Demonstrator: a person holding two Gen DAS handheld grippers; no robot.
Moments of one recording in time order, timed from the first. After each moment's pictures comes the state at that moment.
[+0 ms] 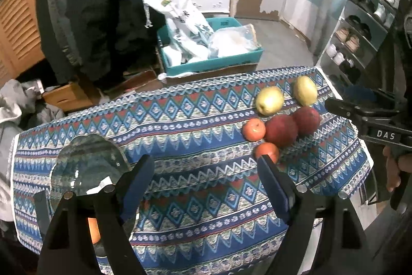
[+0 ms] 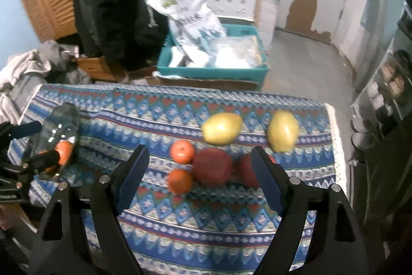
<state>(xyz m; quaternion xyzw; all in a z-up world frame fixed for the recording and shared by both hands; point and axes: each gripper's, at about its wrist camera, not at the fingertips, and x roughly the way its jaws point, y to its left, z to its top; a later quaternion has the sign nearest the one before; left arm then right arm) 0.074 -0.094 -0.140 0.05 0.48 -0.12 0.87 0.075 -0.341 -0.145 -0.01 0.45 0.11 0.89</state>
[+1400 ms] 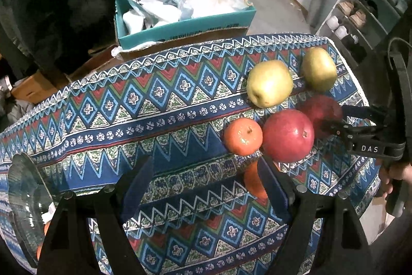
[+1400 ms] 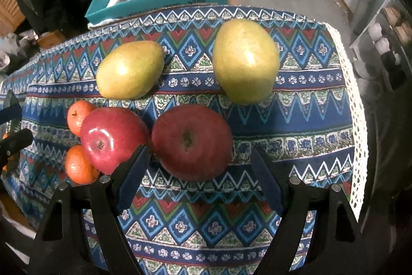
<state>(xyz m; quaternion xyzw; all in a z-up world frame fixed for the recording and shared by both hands) 0.159 -0.161 -0.240 0.05 0.56 -0.14 0.82 0.143 -0.420 -0.281 0.02 0.59 0.07 0.81</state>
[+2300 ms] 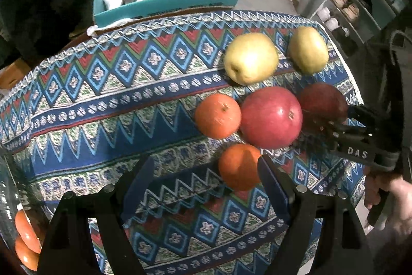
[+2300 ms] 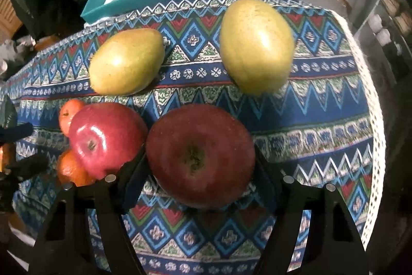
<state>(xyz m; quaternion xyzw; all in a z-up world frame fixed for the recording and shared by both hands) 0.144 -0.182 -0.270 0.03 0.59 -0.18 0.79 0.130 -0.410 -0.296 0.04 0.57 0.06 0.82</state>
